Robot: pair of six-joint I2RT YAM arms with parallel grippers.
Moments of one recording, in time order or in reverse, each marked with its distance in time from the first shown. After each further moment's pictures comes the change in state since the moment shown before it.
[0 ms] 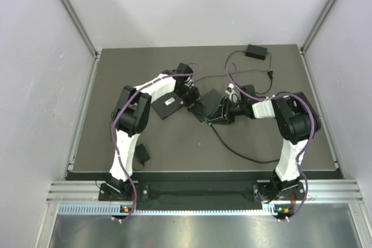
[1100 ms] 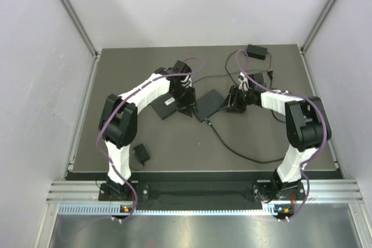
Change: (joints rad) left arm -0.043 -0.256 -0.098 -0.177 -0.221 0.270; right arm -0.069 -0.113 0.162 -0.369 0.327 -0.160
